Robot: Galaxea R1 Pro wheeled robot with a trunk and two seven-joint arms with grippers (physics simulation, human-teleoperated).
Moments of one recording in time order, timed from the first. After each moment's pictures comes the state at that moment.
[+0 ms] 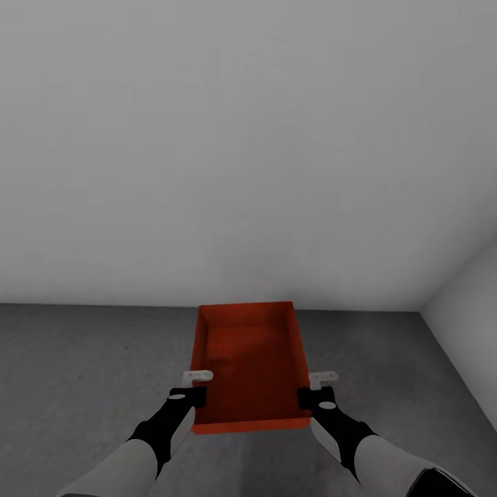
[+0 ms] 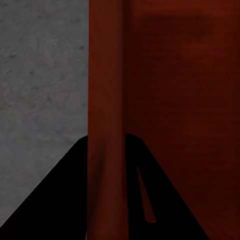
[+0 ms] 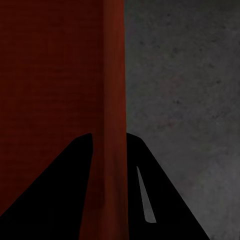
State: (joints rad) left arm -0.66 -0.14 -0.02 -0.37 0.02 0.18 0.22; right arm -0.71 0.04 0.65 -0.24 -0.53 -0.03 -0.27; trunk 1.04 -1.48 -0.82
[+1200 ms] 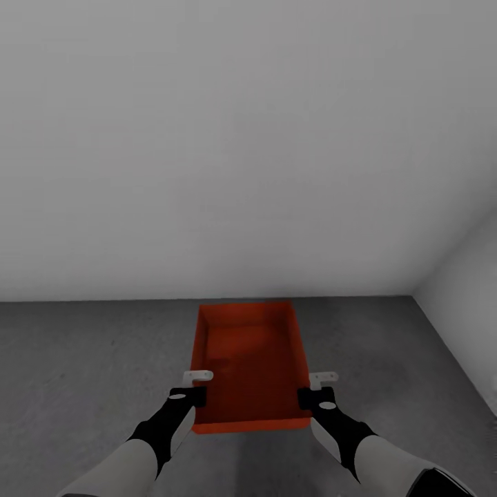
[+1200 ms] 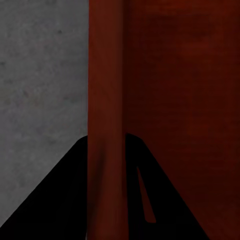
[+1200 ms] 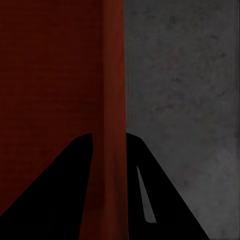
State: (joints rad) left arm -0.66 -0.14 -0.02 -0.37 0.02 0.18 0.22; right arm -0.71 0.04 0.65 -0.24 -0.54 -0.03 -0.27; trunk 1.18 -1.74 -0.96
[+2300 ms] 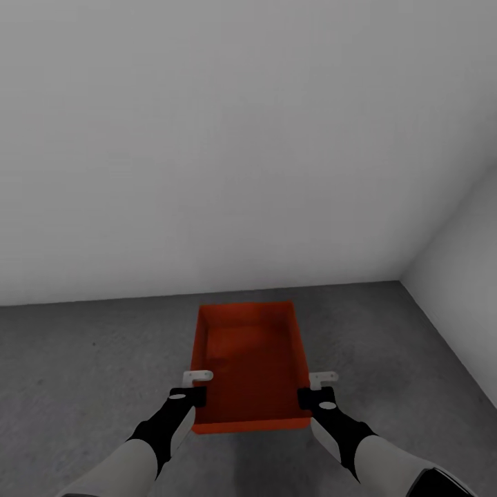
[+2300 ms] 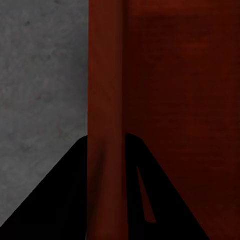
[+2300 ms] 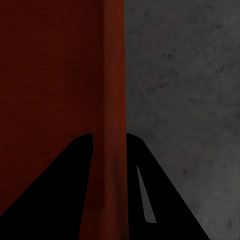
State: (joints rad) left arm -0.66 -0.14 -0.02 -0.37 0.02 0.18 0.22; right arm -0.71 0.04 0.65 -0.24 -0.54 -0.03 -0.27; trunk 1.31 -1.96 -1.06
